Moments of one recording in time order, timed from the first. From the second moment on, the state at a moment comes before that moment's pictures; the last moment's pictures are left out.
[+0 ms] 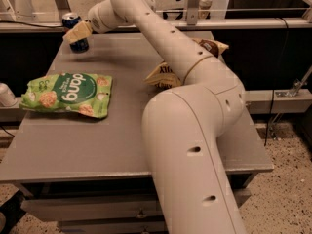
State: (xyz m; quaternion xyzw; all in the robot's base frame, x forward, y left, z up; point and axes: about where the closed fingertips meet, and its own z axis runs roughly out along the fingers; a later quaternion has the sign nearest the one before) arm 0.855 0.244 0.900 -0.45 0.71 0.24 0.48
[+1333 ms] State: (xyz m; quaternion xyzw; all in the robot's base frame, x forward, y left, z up) arm 0.879 0.235 0.905 -0.43 0.72 0.24 0.49
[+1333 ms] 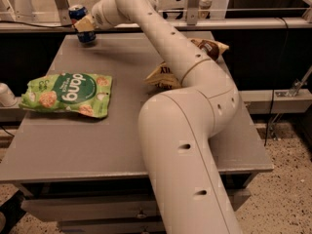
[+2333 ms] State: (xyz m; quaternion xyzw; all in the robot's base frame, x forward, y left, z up) arm 0.806 0.170 0.963 -0.43 0.68 0.27 0.52
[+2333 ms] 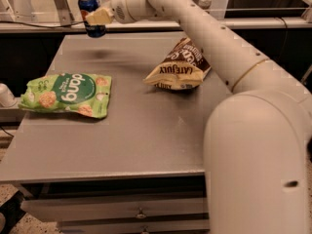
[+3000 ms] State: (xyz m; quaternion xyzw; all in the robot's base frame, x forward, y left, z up) arm 0.725 0.075 0.966 -0.42 0.70 0.25 0.52
